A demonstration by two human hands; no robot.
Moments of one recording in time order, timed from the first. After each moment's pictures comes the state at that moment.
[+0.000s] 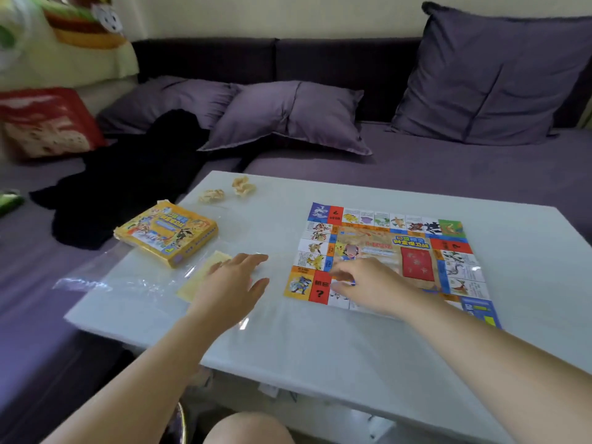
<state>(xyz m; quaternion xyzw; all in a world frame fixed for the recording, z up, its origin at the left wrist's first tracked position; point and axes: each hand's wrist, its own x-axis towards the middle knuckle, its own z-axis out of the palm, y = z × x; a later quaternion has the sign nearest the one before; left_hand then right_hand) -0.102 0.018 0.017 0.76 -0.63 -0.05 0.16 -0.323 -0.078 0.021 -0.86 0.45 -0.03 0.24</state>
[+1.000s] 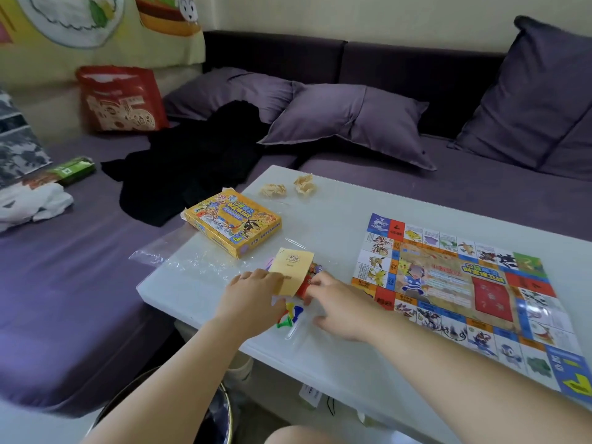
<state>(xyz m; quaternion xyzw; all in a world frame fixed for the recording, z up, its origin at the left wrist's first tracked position) -0.015 0.049 -0.018 0.80 -0.60 -0.07 0.06 -0.176 -0.031 0.004 -0.94 0.31 0.08 0.15</state>
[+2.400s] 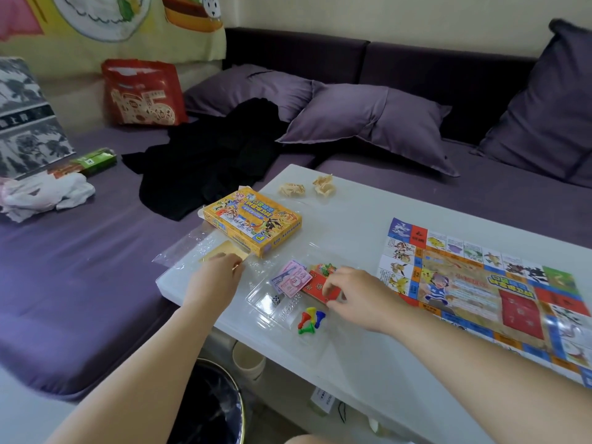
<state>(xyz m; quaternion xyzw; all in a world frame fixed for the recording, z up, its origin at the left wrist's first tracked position) 0.076 0.060 -0.037 0.86 -0.47 -0.04 0.20 -0.160 -0.046 0.007 -0.94 0.31 0.01 0.18</state>
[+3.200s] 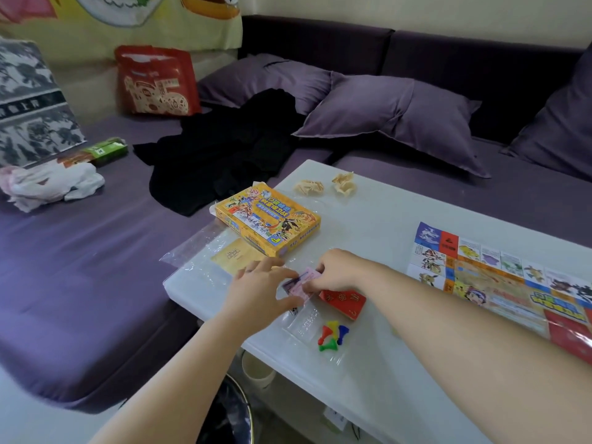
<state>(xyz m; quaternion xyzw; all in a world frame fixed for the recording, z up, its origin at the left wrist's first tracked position) 0.050 0.045 -0.040 0.80 -0.57 -0.09 0.14 -0.059 -0.087 -0.003 -0.88 0.39 0.16 0.21</state>
